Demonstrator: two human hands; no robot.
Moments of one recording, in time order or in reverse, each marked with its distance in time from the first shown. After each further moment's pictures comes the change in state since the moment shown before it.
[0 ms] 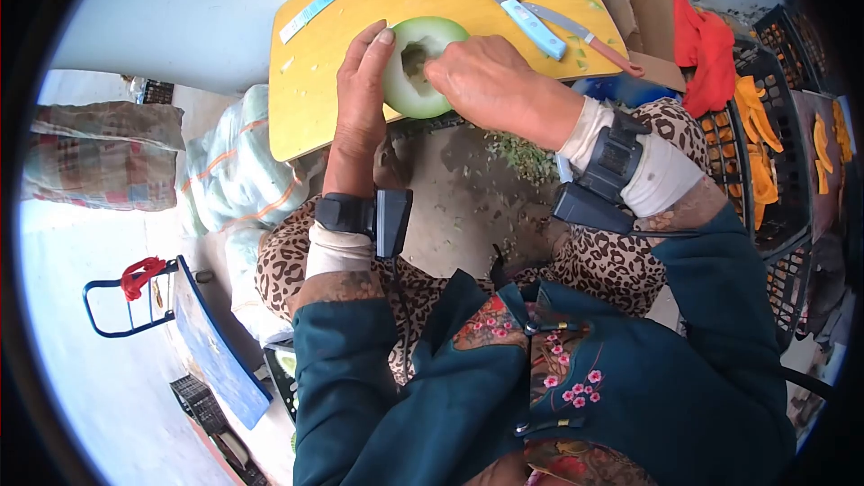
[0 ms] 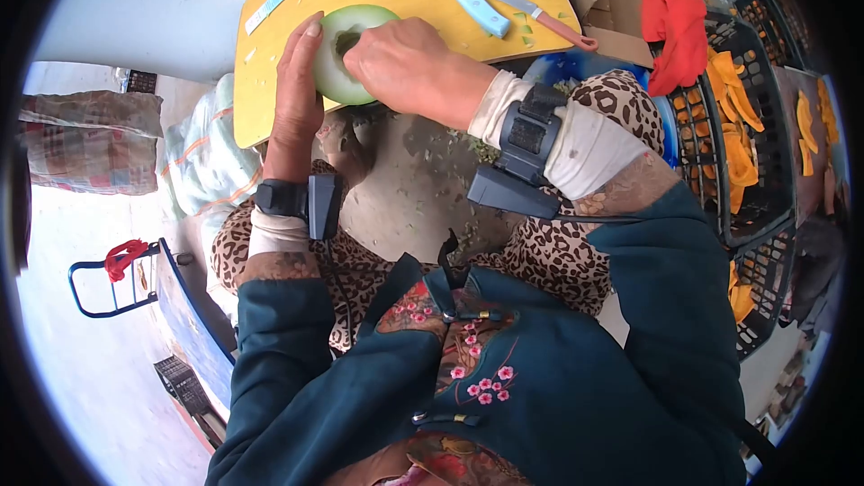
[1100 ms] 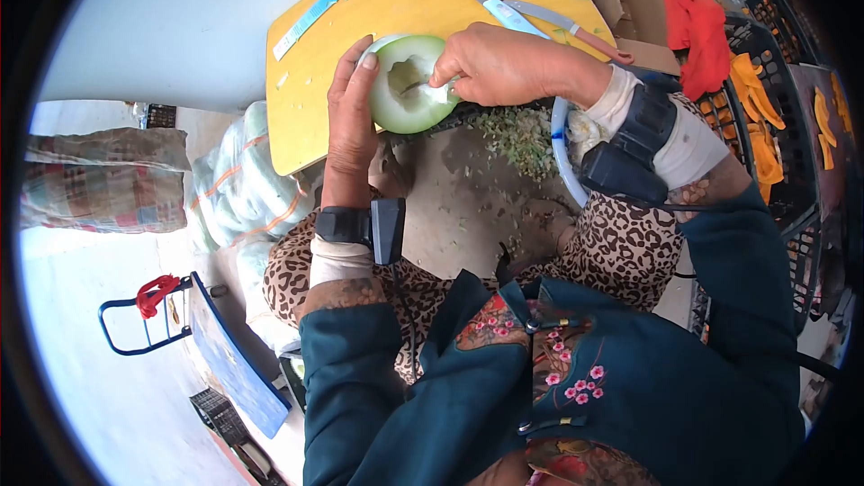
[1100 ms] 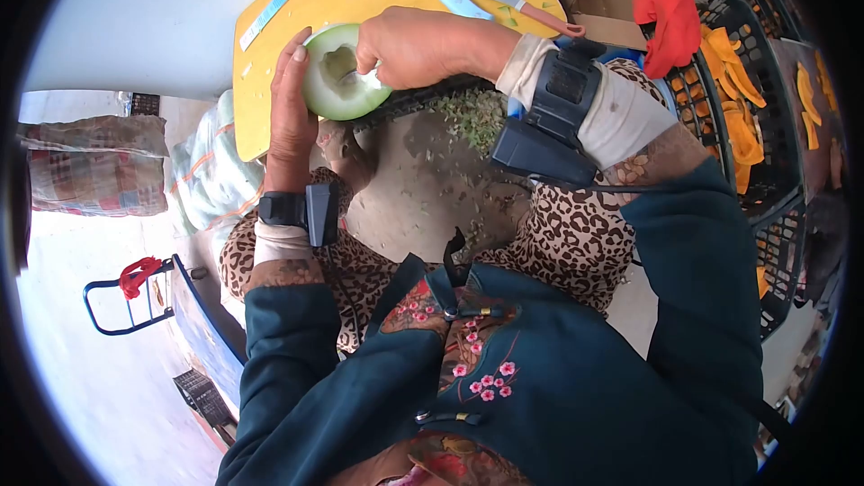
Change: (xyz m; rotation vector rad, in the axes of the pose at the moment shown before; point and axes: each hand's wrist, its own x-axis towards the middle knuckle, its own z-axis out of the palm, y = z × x) left_hand -0.011 0.000 -0.002 0.004 -0.092 0.015; right_hand -0.009 0.039 -0.023 0.524 -0.221 0.046
